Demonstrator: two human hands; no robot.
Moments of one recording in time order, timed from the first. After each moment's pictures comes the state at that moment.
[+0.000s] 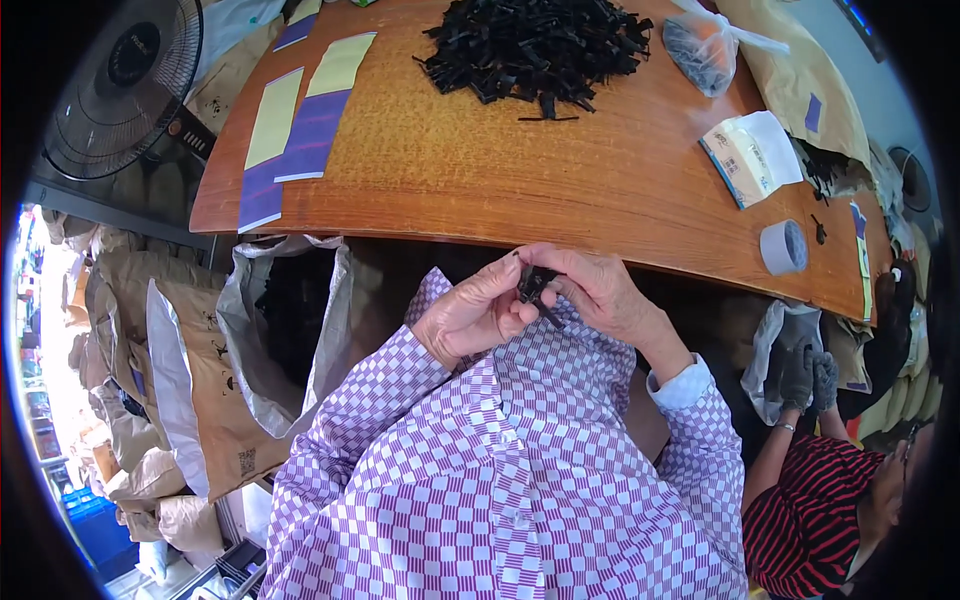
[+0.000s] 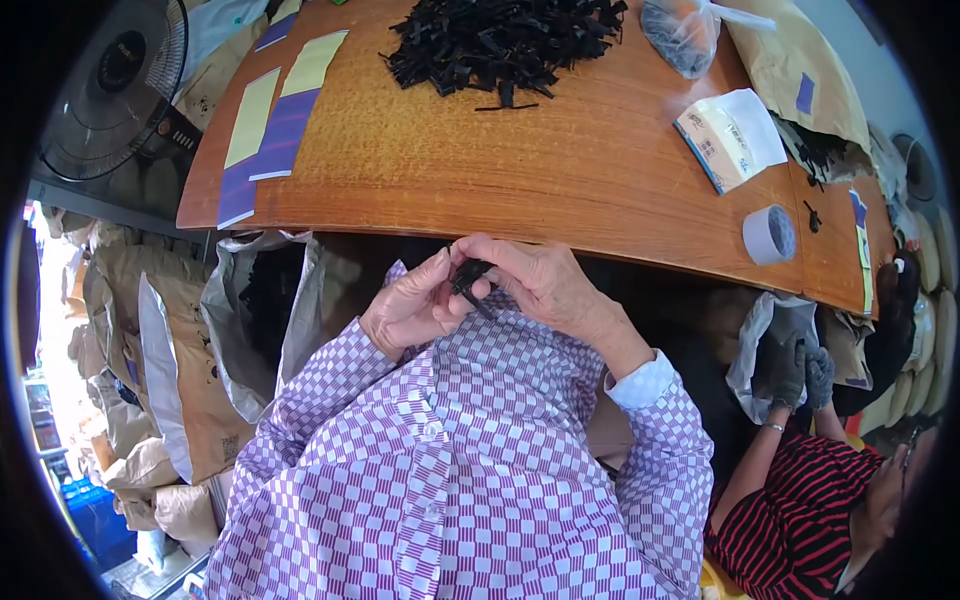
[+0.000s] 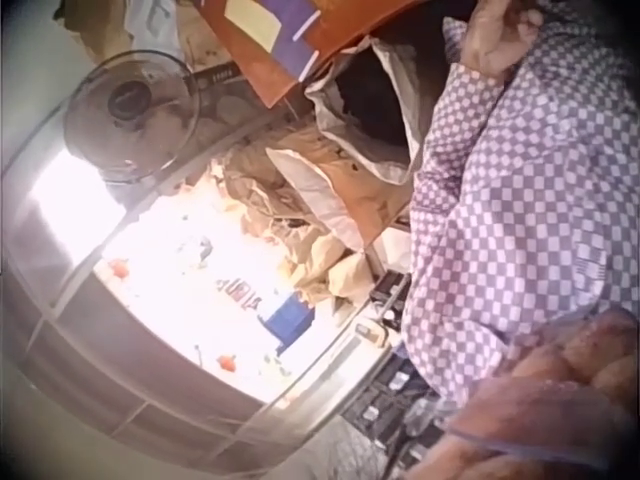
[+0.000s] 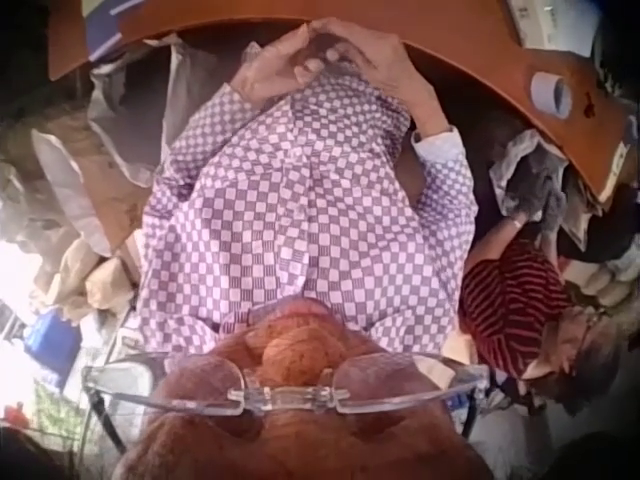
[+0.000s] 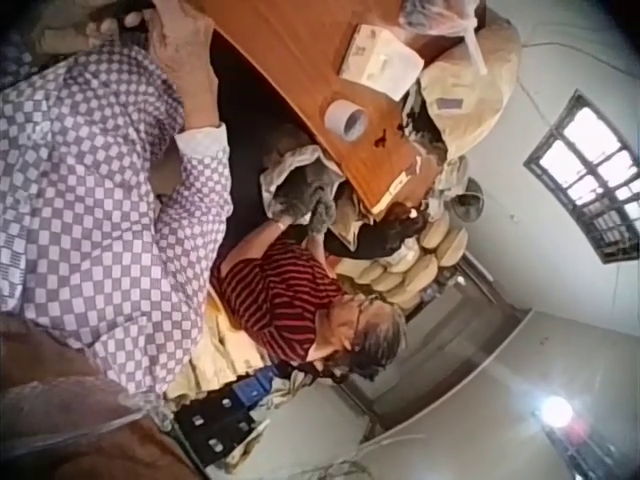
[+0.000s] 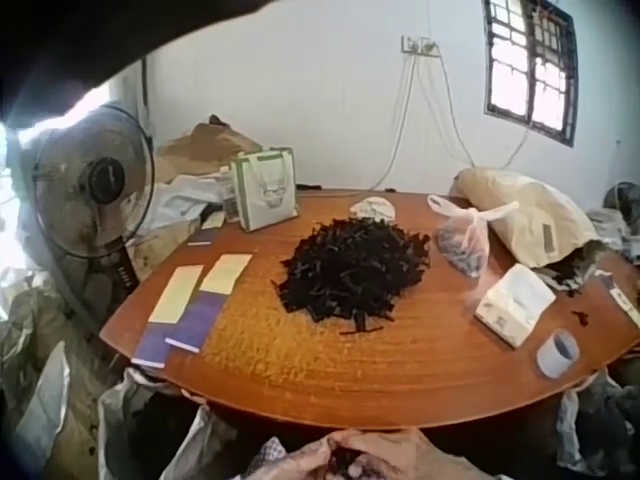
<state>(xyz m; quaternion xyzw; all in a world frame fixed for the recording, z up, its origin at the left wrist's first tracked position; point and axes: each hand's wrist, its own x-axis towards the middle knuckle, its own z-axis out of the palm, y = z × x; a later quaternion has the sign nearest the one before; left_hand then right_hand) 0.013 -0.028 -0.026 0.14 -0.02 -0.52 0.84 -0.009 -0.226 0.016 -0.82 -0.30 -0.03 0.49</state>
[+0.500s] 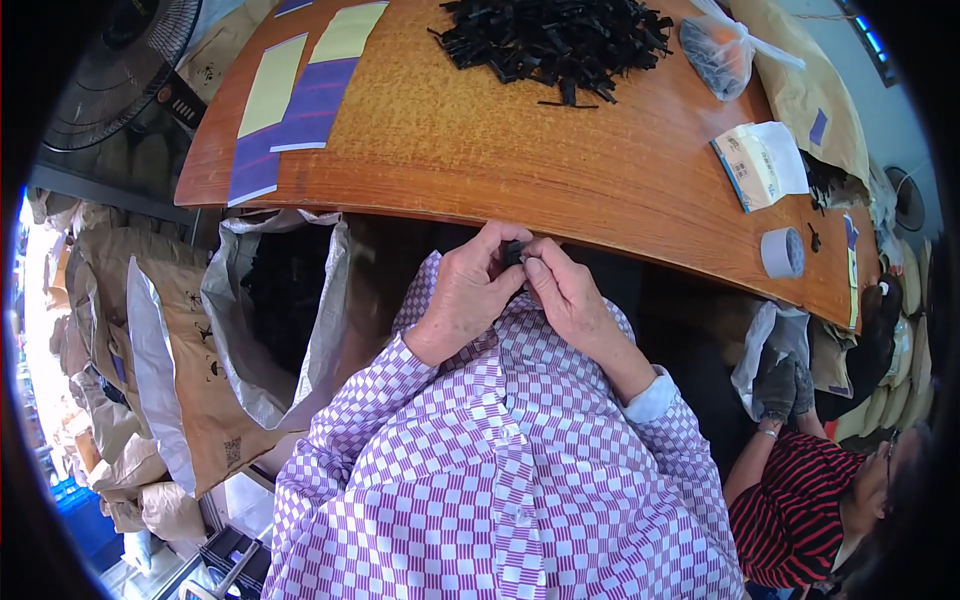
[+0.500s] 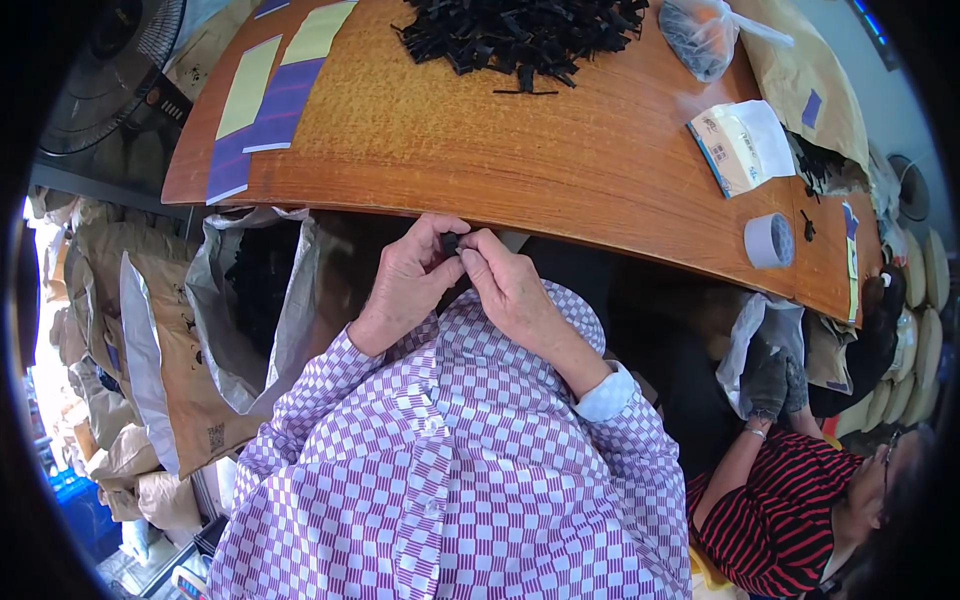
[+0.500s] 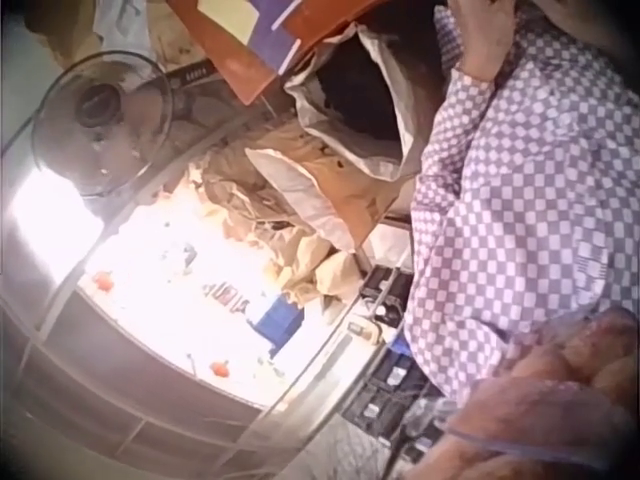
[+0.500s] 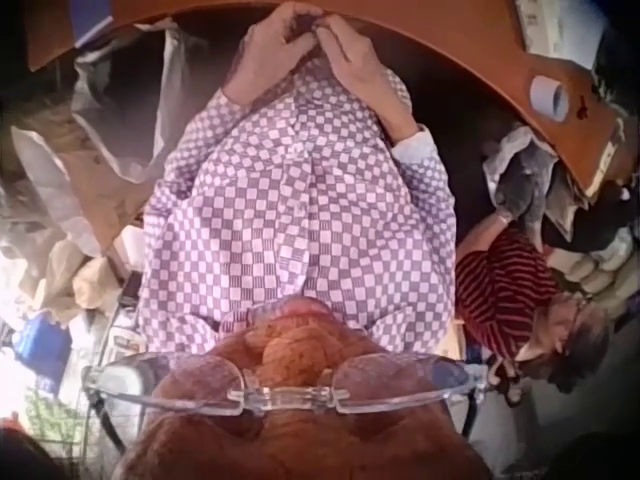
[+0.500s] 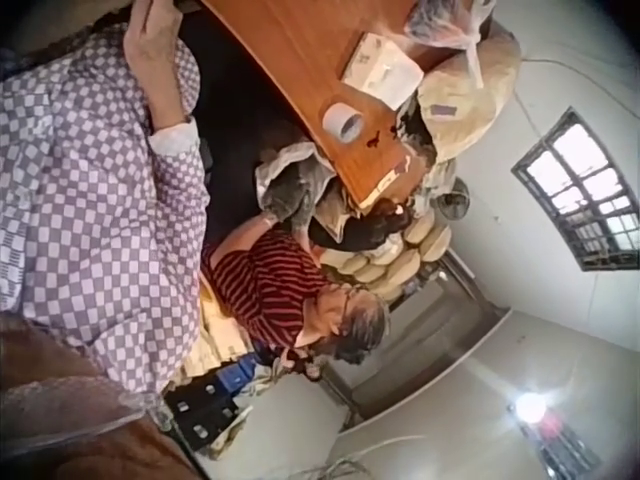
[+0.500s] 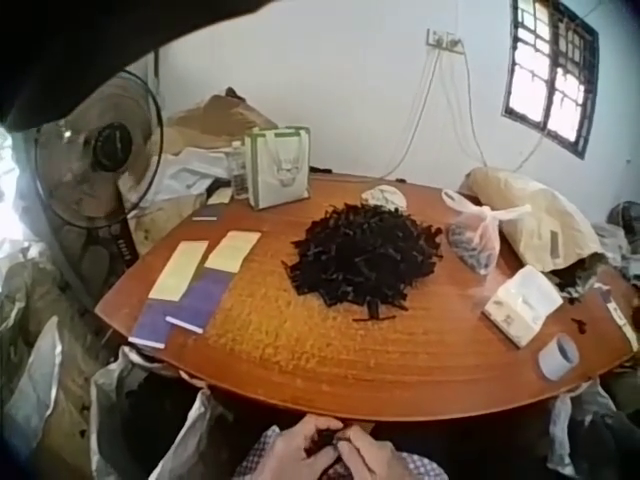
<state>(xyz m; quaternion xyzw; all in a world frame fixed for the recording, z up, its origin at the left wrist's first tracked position) 0.005 -0.018 -0.009 0.76 -0.14 -0.11 0.62 -0.025 -0.172 -0.006 -0.81 -0.09 0.04 0.58</state>
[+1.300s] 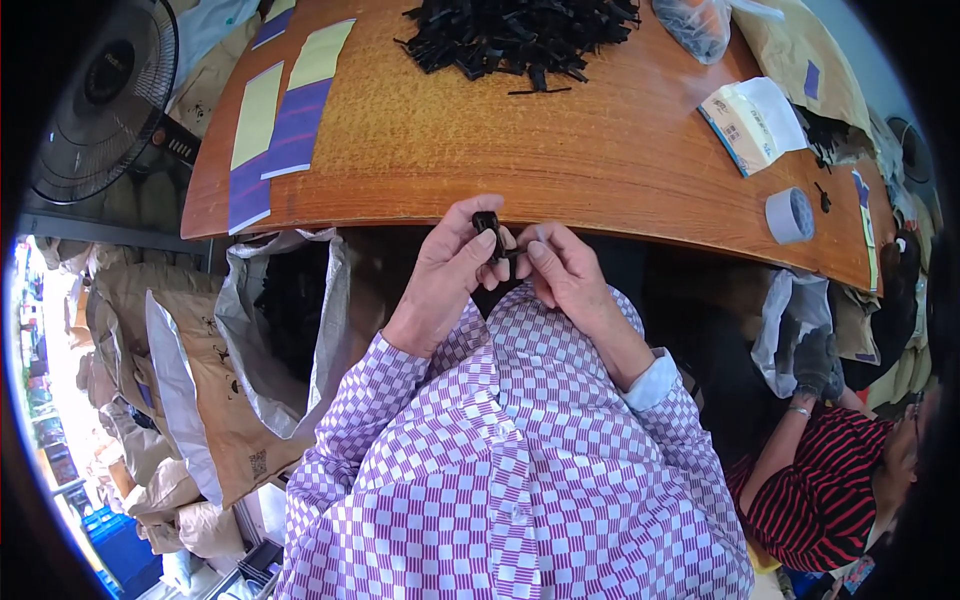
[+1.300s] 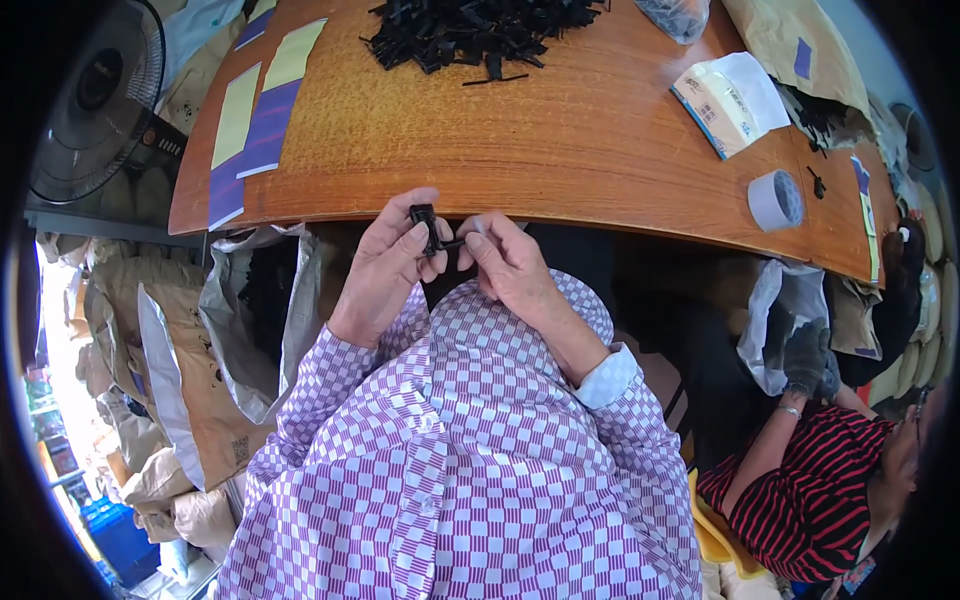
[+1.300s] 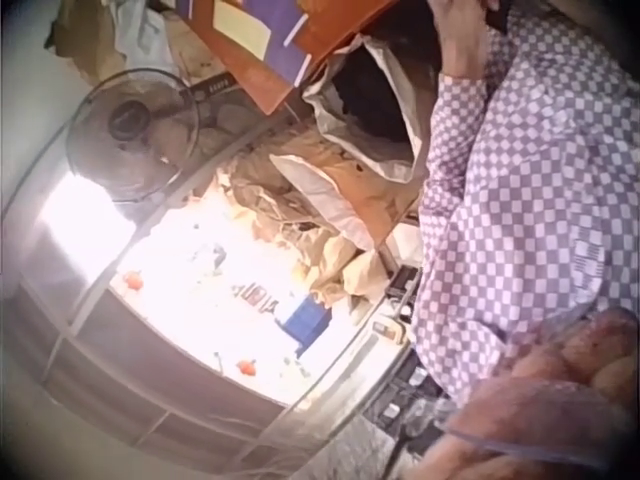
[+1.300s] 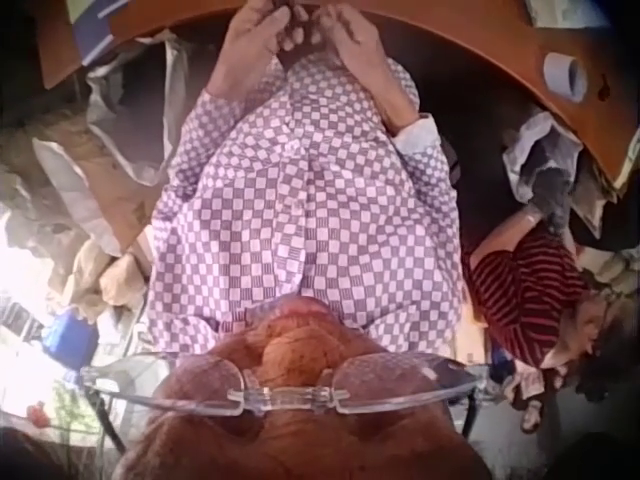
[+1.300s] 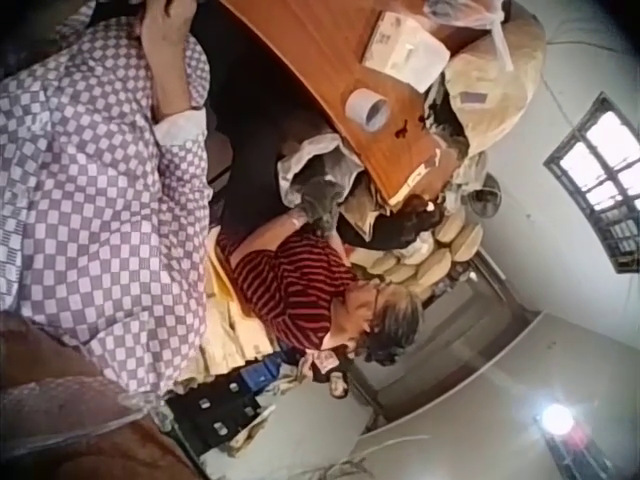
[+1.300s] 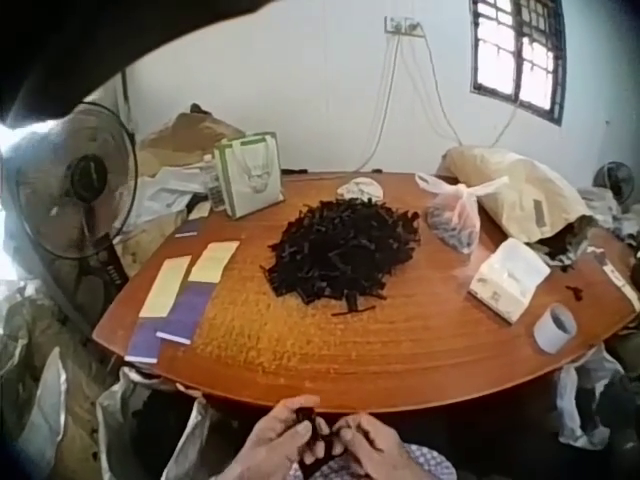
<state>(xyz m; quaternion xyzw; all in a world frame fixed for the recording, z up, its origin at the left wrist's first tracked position) 0.012 -0.016 0.006 0.49 -0.07 -0.26 0.83 -0.027 -0.188 -0.029 -0.62 0.02 0.08 0.78</state>
